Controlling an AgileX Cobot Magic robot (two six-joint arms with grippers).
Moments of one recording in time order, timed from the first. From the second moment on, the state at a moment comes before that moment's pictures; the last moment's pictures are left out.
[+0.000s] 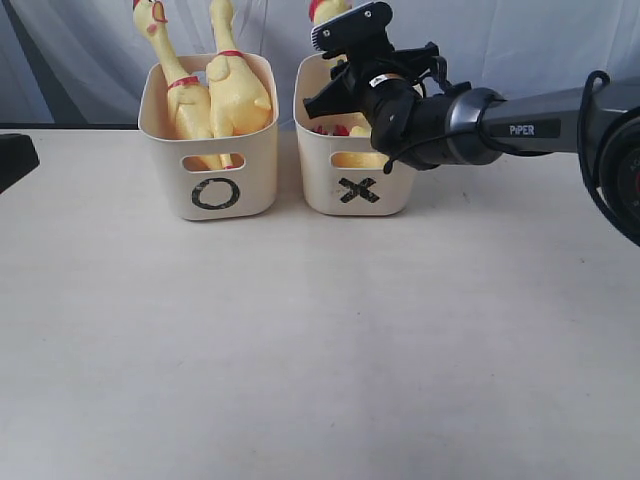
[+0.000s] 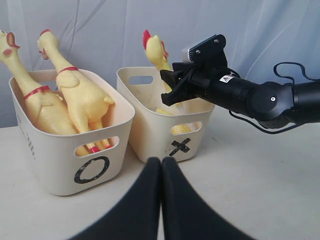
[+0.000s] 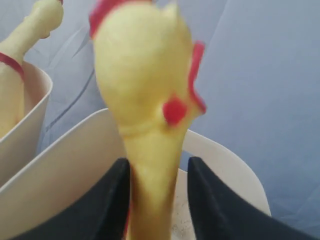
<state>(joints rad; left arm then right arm) 0.10 0.73 -0.44 1.57 -0.67 -1.66 0.51 2.27 -1.61 0.69 -0.49 -0.92</state>
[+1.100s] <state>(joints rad) 0.10 0.73 -0.44 1.57 -0.68 -1.64 0.50 2.03 -1.53 1.02 -0.49 -1.28</state>
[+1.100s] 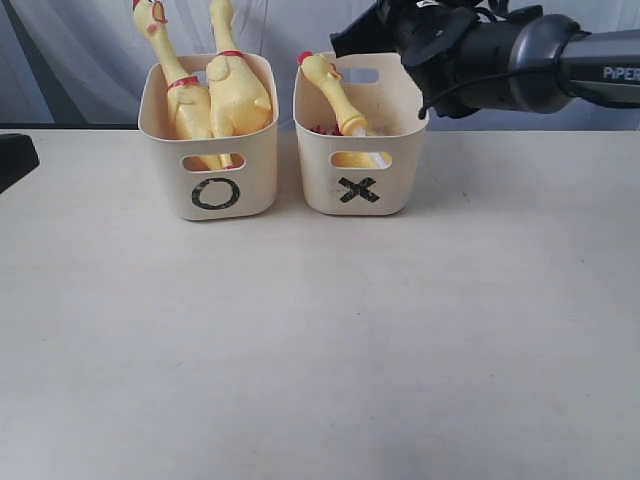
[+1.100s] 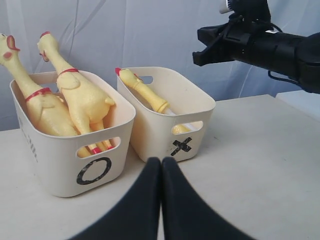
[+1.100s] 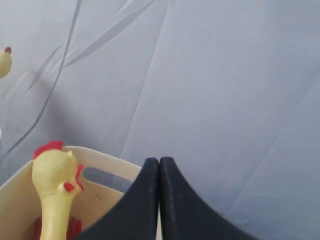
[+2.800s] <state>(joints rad) 0.10 0.44 -0.44 1.70 -0.68 -1.64 0.45 0.69 -0.70 0.95 0.29 -1.08</state>
